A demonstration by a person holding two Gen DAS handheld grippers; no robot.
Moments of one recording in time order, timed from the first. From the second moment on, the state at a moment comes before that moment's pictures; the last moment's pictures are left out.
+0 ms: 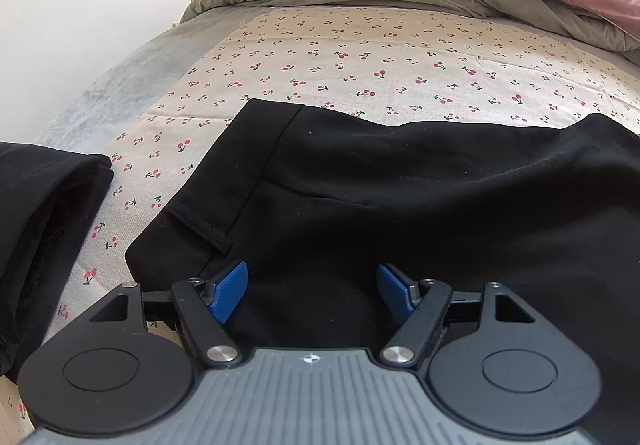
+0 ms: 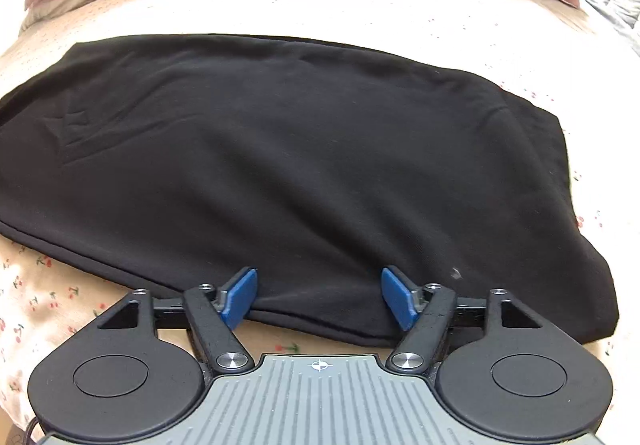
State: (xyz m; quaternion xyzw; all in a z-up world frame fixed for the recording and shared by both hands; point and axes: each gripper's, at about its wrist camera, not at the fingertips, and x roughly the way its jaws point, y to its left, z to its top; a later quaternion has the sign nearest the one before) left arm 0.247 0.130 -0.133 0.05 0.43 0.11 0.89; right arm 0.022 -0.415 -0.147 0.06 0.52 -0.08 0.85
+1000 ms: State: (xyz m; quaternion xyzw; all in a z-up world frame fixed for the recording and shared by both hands) left arm 0.289 -0.039 -0.117 0.07 0.38 -0.14 0.91; right arm 0.041 -0.490 -0.144 0.17 0.47 -0.22 0.84
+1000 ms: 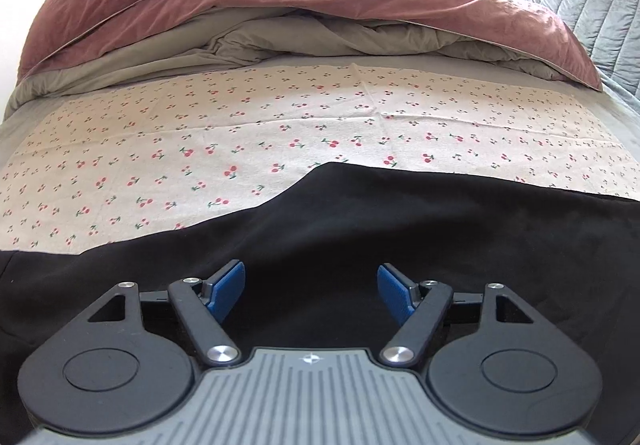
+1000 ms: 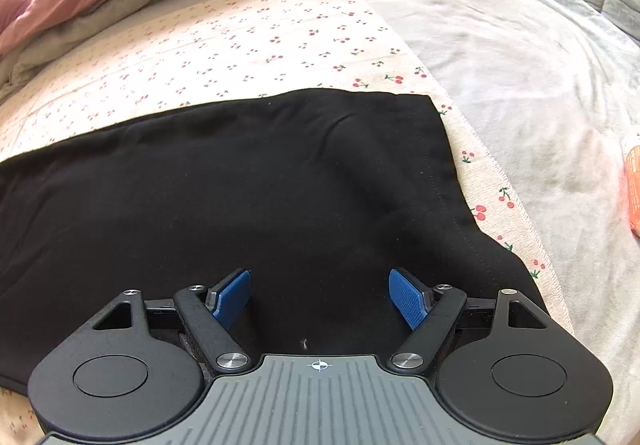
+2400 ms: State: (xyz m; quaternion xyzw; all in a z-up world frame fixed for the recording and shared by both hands) left arm 0.389 -0.091 -0.151 0.11 0.37 -0.09 0.92; right arm 0.080 -0.498 -0.149 0.14 0.46 -0.26 0.84
